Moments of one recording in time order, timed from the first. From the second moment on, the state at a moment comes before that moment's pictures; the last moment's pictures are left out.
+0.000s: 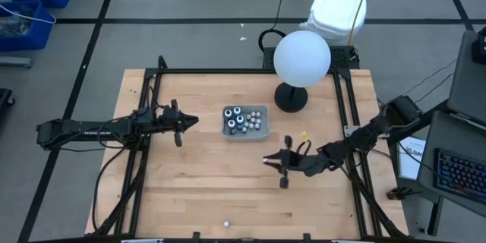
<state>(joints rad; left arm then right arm) 0.19 0.50 0.01 0.41 0.00 -0.09 0.49 1.51 0.57 0.58 0.58 0.22</state>
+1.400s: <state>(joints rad) 0.20 0.50 0.01 0.36 -0.08 -0.08 0.36 0.30 0.04 0.17 0.60 0.14</state>
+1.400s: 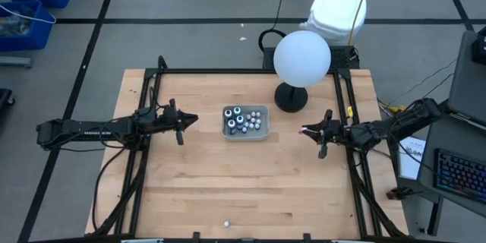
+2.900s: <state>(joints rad) 0.19 0.50 0.01 0.37 -0.08 -0.06 0.06 1.63 0.59 0.89 0.42 0.02</state>
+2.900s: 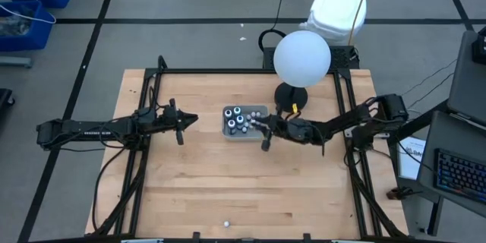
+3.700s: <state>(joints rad) 0.20 0.50 0.01 0.37 -0.11 -0.03 -0.10 1.77 0.59 0.95 0.31 0.05</state>
